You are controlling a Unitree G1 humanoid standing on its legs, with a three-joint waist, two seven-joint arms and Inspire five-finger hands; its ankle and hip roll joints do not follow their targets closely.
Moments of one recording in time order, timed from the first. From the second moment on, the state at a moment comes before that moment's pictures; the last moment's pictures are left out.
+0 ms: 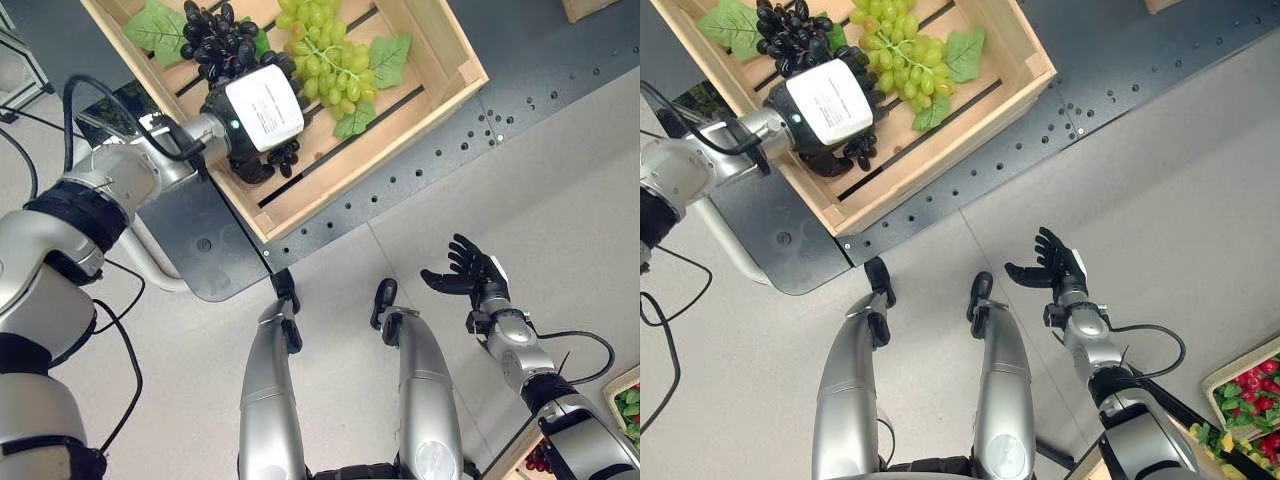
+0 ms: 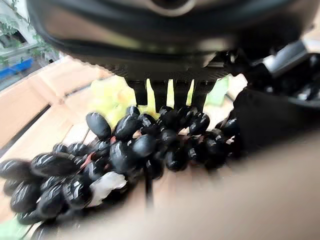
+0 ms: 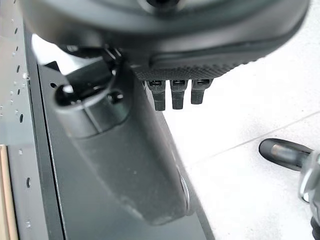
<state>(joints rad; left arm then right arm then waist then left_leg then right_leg) -1.44 0.96 -1.17 0.74 1.09 -0.26 0.41 -0.46 -0.50 0.37 0.83 0.65 -0.27 -0.06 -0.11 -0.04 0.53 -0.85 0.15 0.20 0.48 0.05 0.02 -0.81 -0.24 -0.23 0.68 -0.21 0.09</state>
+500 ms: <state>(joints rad) -1.51 0.93 -1.13 0.56 0.96 -0.06 0.06 -0.44 -0.50 0.36 0.71 0.78 -0.29 -0.06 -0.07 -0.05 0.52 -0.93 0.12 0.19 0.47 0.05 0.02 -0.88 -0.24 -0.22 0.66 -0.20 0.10</state>
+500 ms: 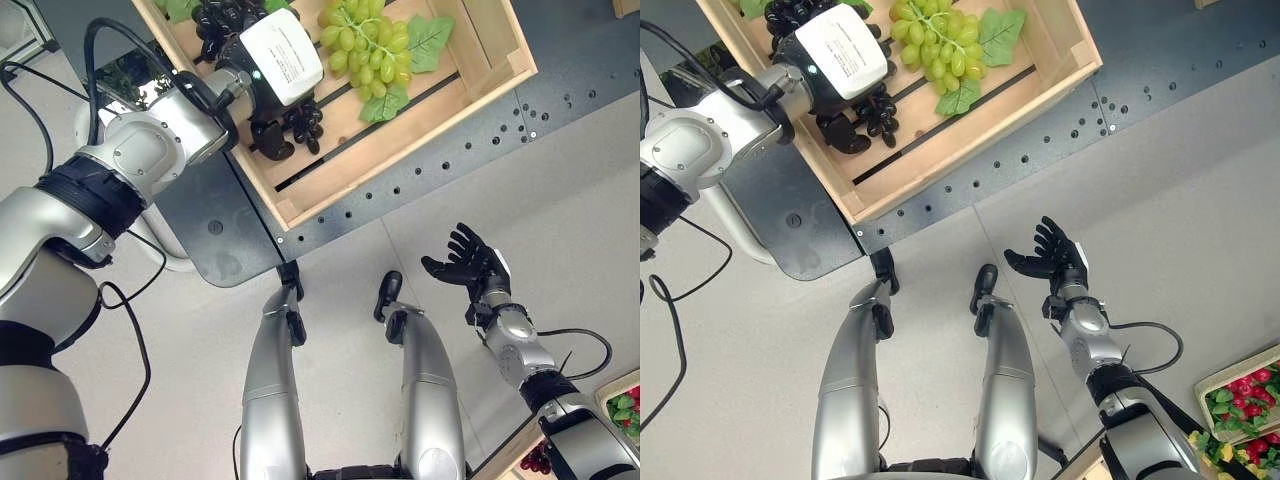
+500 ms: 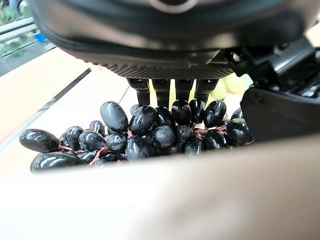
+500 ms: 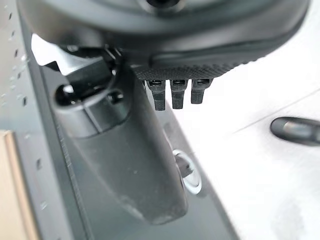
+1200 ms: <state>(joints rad) -1.34 0.92 -1.10 0.69 1.03 0.01 0.18 -0.38 -0.49 0.37 0.45 0.79 -0.31 -0.07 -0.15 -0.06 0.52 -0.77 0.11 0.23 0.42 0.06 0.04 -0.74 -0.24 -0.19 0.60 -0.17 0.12</state>
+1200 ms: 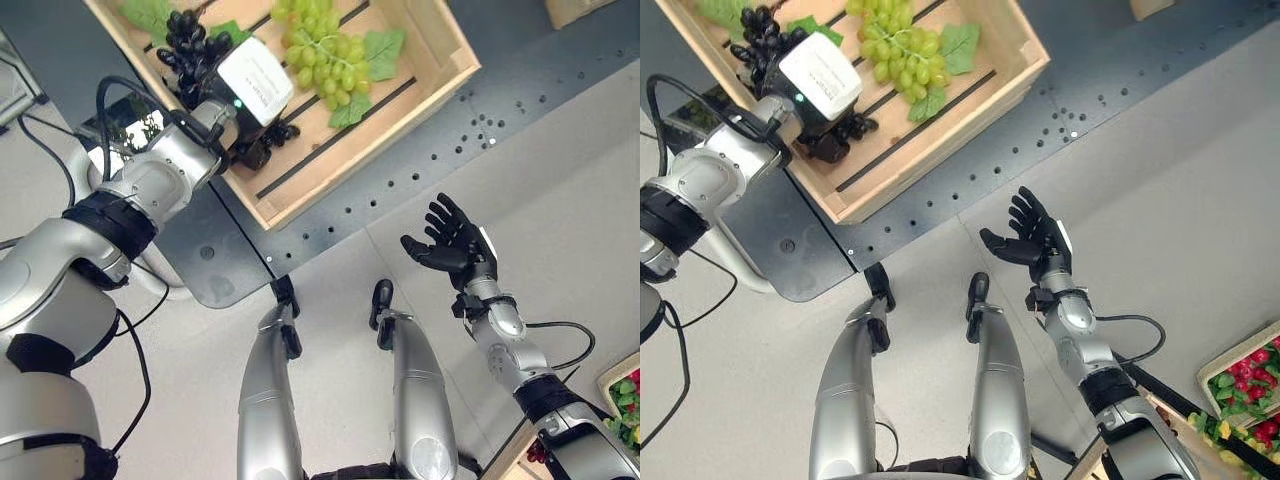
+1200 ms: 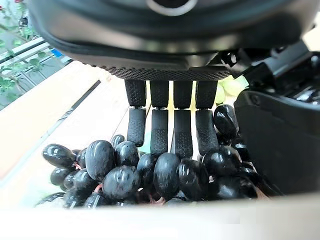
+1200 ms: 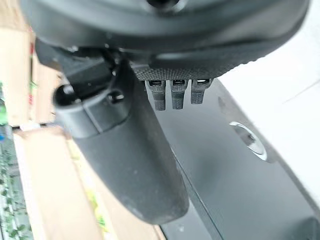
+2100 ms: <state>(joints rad) -0.81 0.72 -0.41 0.68 -0.32 -0.10 0.31 -0.19 -0.40 0.36 0.42 0.63 -0.22 -0.09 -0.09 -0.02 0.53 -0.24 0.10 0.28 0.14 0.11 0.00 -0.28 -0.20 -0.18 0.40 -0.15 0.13</state>
